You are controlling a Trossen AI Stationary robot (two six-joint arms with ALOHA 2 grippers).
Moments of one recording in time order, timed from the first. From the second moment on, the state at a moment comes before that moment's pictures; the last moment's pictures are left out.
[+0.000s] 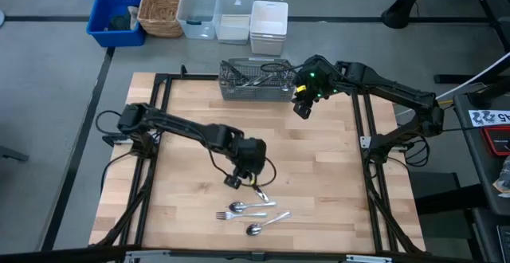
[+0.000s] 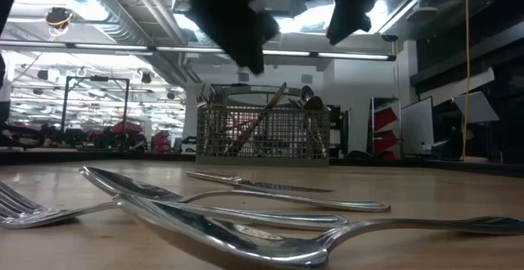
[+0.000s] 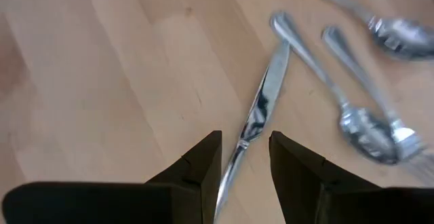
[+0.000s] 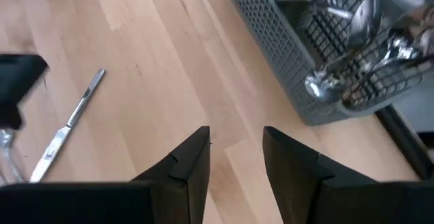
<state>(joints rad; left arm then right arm) -0.15 1.83 1.48 -0.76 0.09 0.31 -0.37 1.44 1.52 -1.00 -0.04 0.08</state>
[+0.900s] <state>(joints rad) -0.16 2.10 1.48 -0.76 0.05 0.56 -0.37 0.99 1.19 -0.94 -0.04 0.38</state>
